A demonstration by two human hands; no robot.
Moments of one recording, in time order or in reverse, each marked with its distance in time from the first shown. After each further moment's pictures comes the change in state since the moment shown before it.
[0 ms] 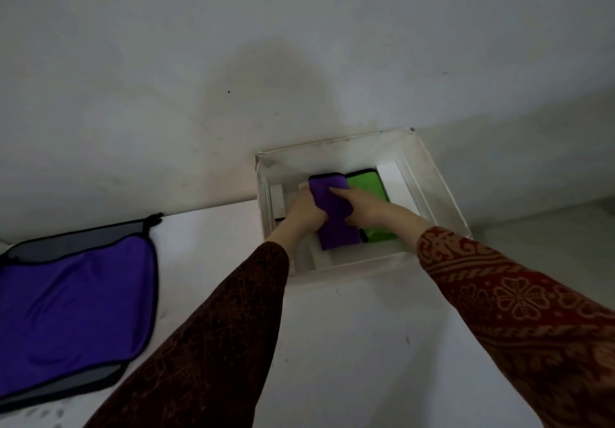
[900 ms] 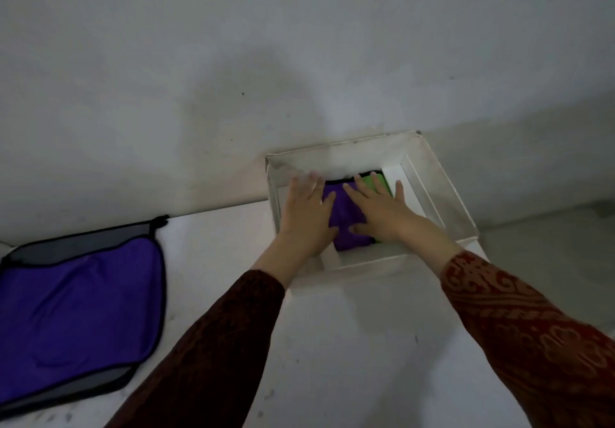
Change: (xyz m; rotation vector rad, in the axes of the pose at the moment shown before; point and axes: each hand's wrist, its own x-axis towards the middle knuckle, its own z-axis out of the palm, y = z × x) left_hand -0.041 -0.005 -0.017 1.199 0.165 0.426; right_hand -0.030 -0.009 0.002 -0.348 0.071 0.116
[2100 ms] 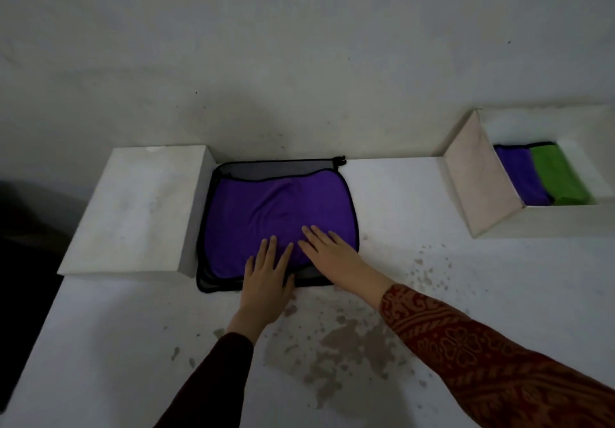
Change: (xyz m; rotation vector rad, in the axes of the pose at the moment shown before) left_hand -0.369 -0.248 0.220 -0.400 -0.041 -0.413; right_hand -0.012 -0.426 0.171 -0.261 0.120 -0.518
